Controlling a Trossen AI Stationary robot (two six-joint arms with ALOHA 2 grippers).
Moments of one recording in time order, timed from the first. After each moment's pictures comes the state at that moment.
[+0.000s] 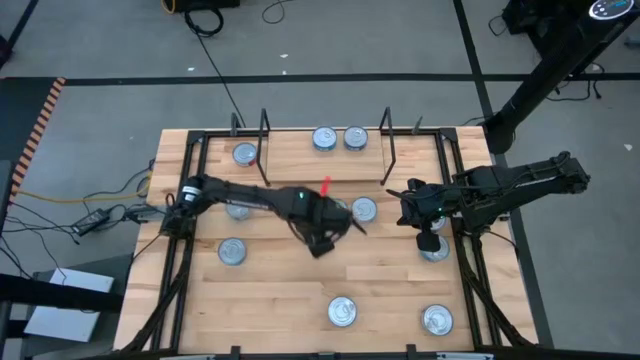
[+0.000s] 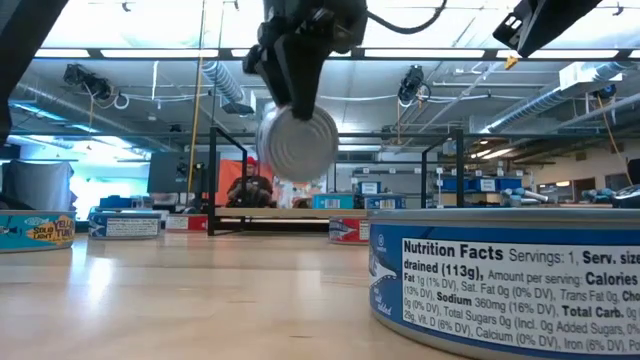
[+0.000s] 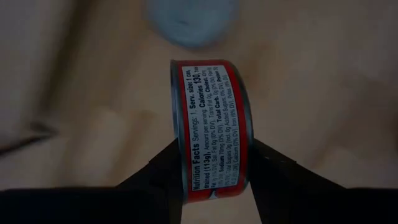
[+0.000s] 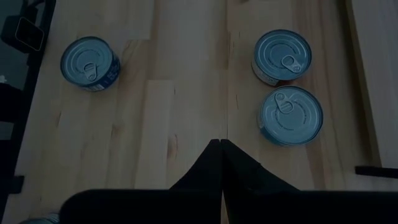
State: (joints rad) left arm -0.12 2.06 2.01 -1.40 -0.21 -0.63; right arm 0.20 1.02 1.03 -0.97 0.04 0.19
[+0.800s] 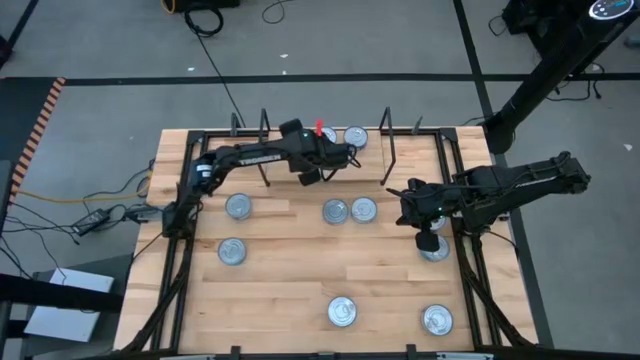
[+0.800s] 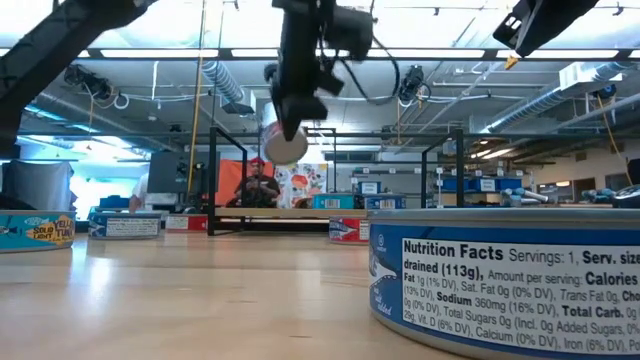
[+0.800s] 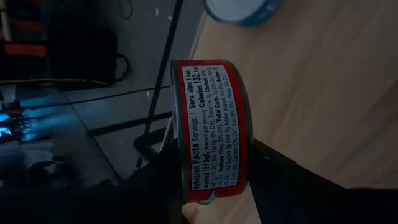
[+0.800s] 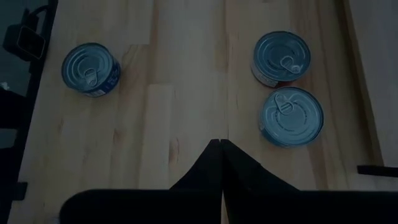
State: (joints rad) left arm 0.23 2.16 2.12 -1.53 -0.75 -0.21; right arm 0.20 1.02 1.03 -0.96 0.04 0.22
